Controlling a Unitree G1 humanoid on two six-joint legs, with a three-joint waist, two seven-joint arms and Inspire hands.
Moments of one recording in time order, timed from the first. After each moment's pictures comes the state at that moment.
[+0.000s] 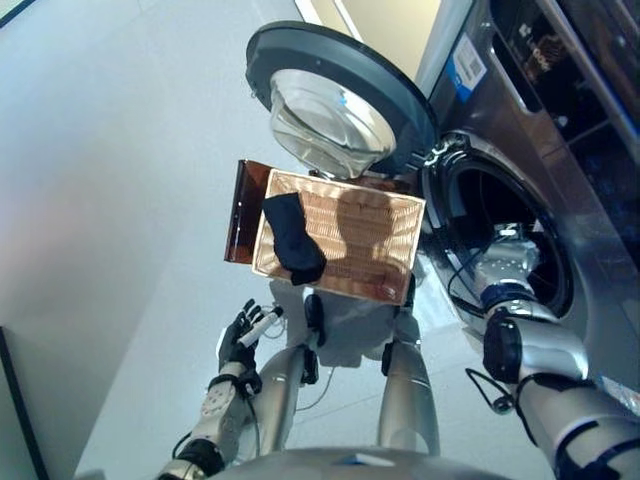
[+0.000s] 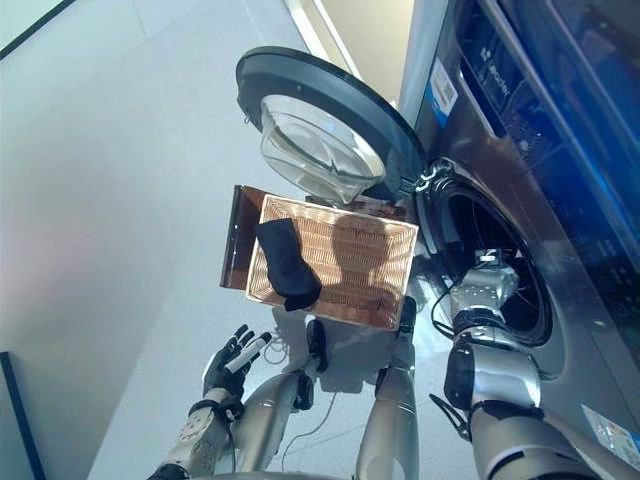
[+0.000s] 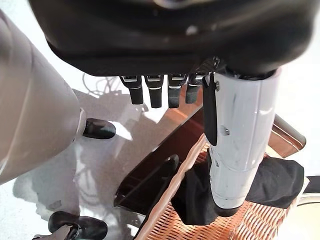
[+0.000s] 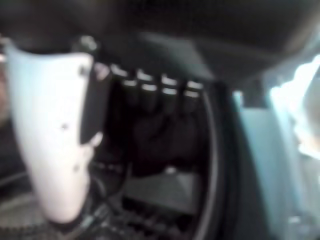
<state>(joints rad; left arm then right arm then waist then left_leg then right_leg) -0.03 0.12 -0.30 0.87 -0.72 -0.35 0.07 -0.77 -0.34 -0.29 1.17 1.34 -0.43 -0.24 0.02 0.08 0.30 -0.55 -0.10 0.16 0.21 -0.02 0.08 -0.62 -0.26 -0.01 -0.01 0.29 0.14</state>
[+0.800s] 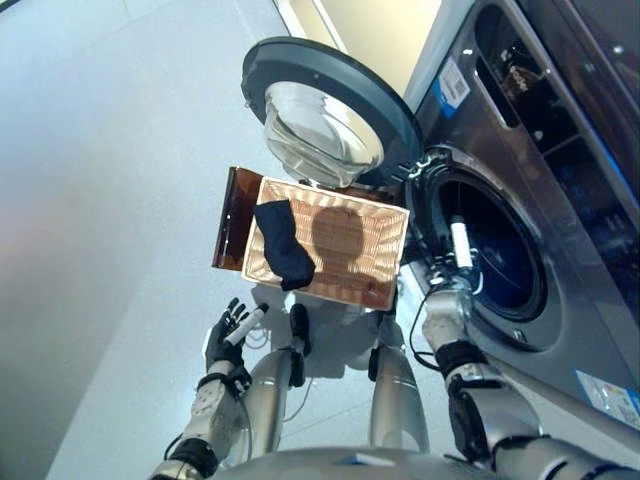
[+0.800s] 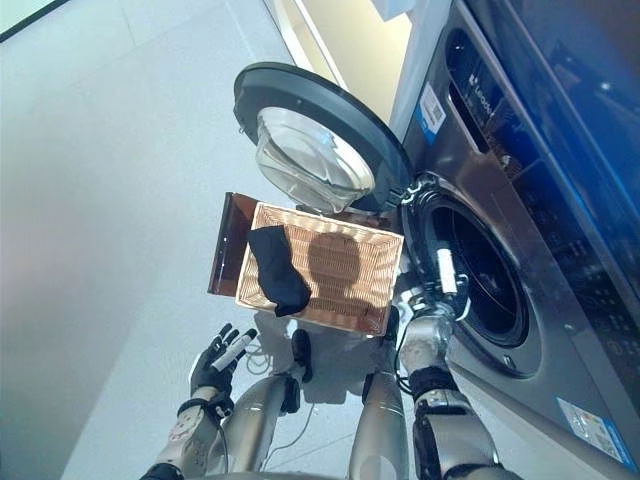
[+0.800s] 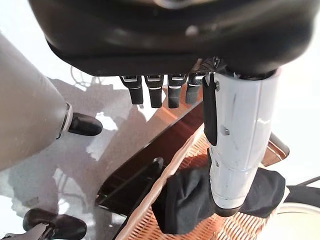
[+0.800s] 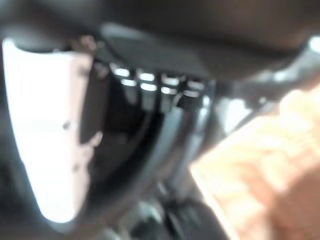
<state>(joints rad) -0.02 0.13 -0.24 0.86 -0.72 -0.35 0.10 -0.43 -0.15 -0.01 0.83 0.95 -0.39 -0.29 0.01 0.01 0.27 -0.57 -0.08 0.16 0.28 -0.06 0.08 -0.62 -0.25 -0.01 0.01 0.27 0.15</state>
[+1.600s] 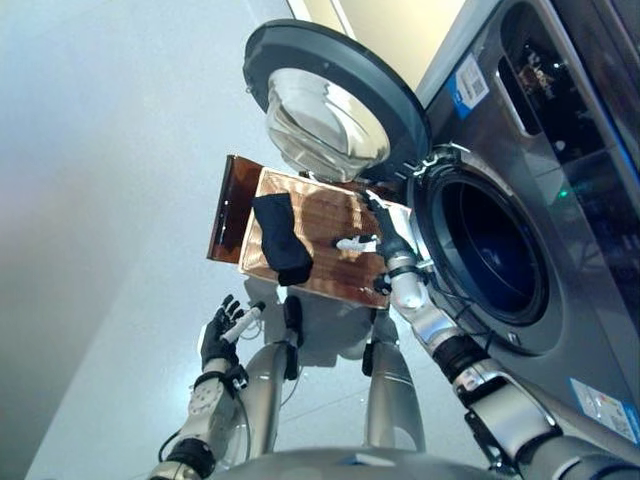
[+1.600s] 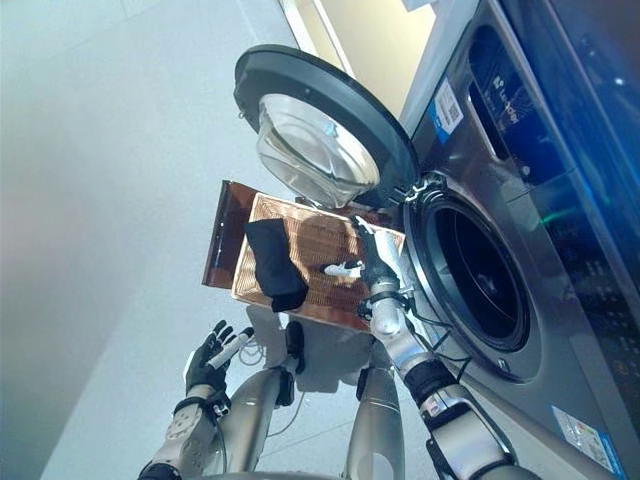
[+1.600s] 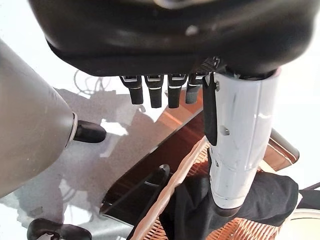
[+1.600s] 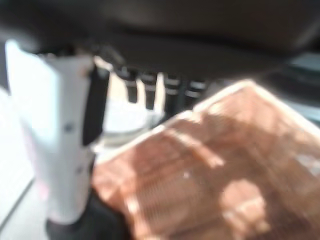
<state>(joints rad) -0.01 0.14 -0.21 0.83 -0.62 -0.36 0.13 -0.49 -0.26 0.41 0.67 -0.22 -0.09 -0.37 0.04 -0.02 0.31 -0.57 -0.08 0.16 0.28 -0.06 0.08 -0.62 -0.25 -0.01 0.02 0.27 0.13</state>
